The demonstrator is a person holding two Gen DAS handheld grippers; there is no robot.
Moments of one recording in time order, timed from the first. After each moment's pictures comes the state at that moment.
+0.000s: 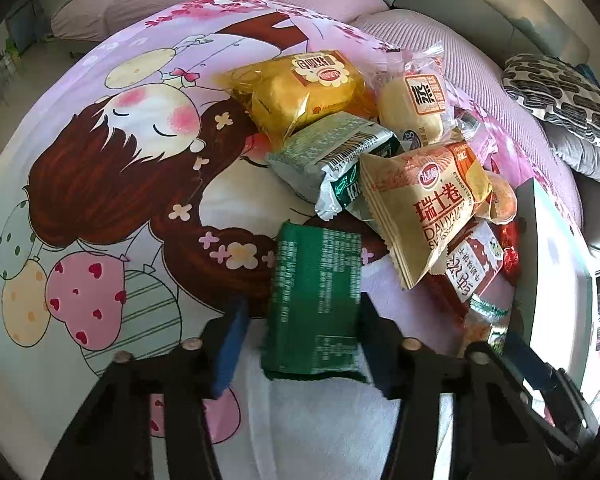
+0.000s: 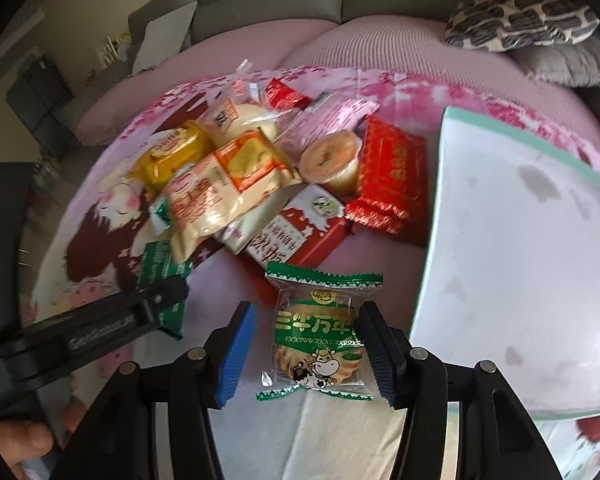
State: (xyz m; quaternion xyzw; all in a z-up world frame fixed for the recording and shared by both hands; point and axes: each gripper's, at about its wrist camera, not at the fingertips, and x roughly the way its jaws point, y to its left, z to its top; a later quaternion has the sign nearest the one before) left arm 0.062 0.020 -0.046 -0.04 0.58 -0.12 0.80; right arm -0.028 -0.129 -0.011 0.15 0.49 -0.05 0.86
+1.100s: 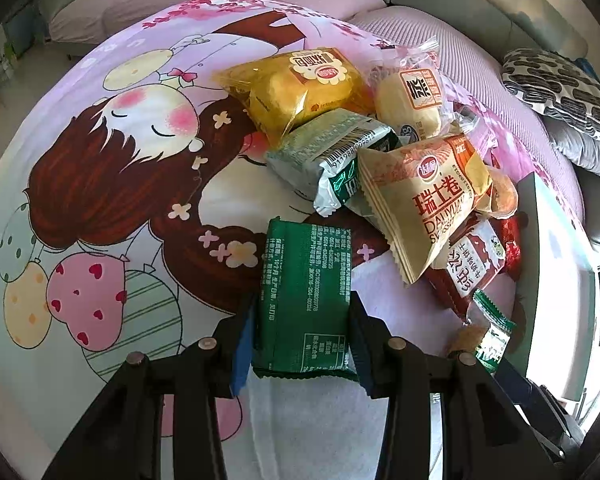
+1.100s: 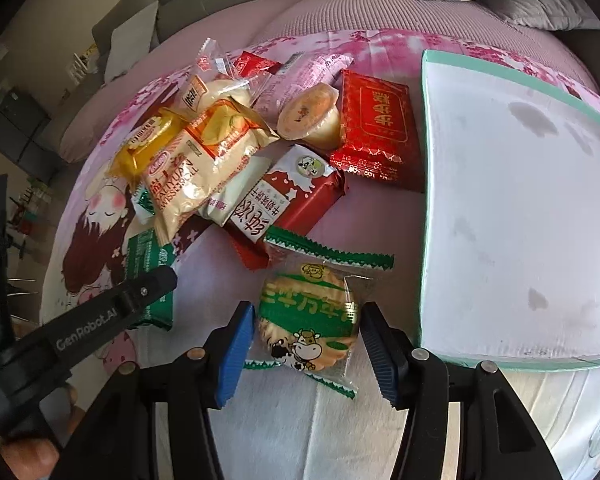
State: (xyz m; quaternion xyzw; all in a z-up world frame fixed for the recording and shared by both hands) left arm 0.058 0.015 -0.044 -0.03 0.58 -0.12 0.80; right arm -0.031 -0.131 -0.029 0.21 0.52 -0.08 0.82
